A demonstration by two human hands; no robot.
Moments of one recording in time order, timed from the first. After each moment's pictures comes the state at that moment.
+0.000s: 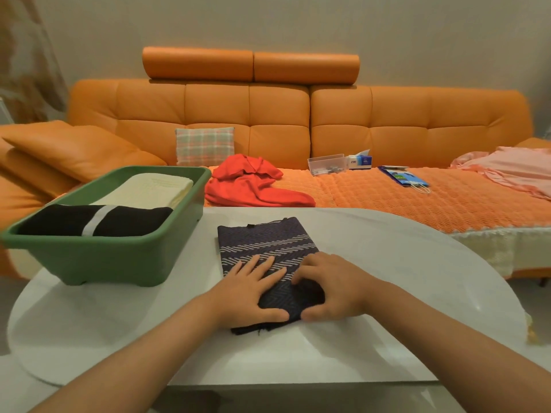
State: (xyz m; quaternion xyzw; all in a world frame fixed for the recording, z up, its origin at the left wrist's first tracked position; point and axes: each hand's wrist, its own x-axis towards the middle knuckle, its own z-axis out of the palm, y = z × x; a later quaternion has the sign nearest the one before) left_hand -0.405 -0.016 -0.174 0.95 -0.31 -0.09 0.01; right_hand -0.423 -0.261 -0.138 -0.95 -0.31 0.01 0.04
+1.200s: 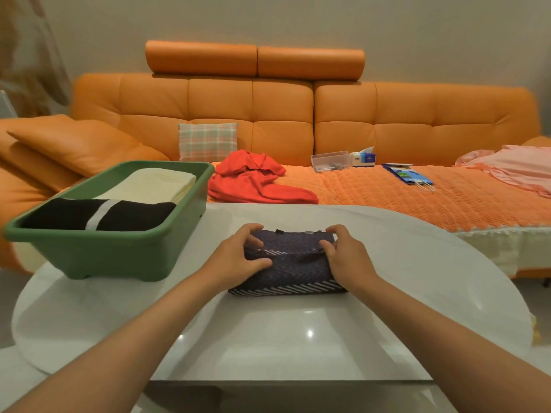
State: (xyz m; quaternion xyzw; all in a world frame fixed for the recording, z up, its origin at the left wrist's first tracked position) left_hand -0.384 -0.005 -0.148 0.90 -0.16 0.04 0.41; right_hand -0.393 -0.256 -0.154 -0.92 0.04 -0.14 0.36
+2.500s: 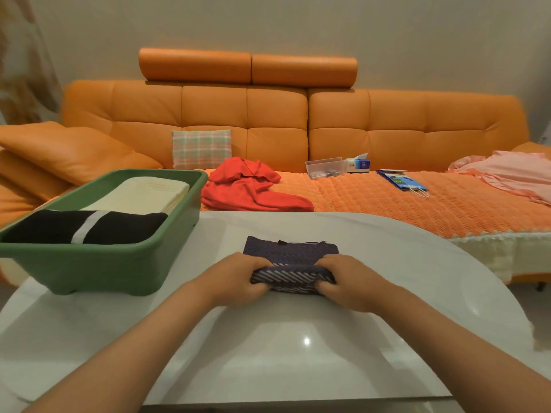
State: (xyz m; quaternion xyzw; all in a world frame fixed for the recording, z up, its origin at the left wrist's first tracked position) left_hand -0.373 -0.008 -0.149 0.92 -0.32 0.00 0.22; right_hand -0.410 -0.278 -0.138 -0.97 -0.18 -0.01 0.17
